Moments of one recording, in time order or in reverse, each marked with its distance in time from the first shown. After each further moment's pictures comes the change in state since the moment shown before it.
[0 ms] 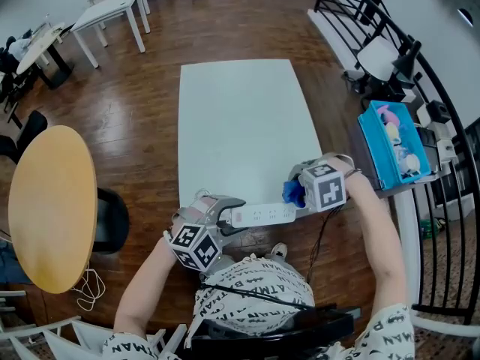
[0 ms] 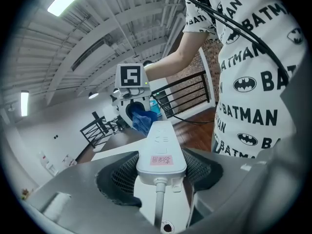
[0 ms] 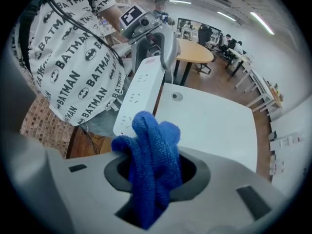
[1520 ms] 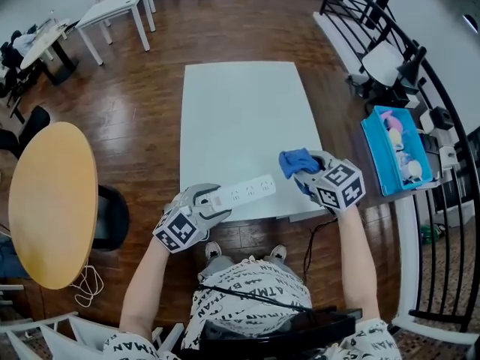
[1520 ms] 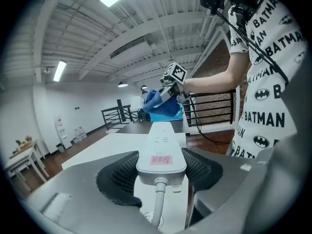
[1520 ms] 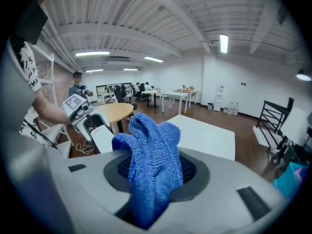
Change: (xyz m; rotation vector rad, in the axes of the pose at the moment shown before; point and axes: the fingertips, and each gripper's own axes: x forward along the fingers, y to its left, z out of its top) left arm -0.027 0.051 -0.064 -0.370 -0.060 0.169; right arm -0.066 -0.095 -0.016 0.878 -0.678 -0.545
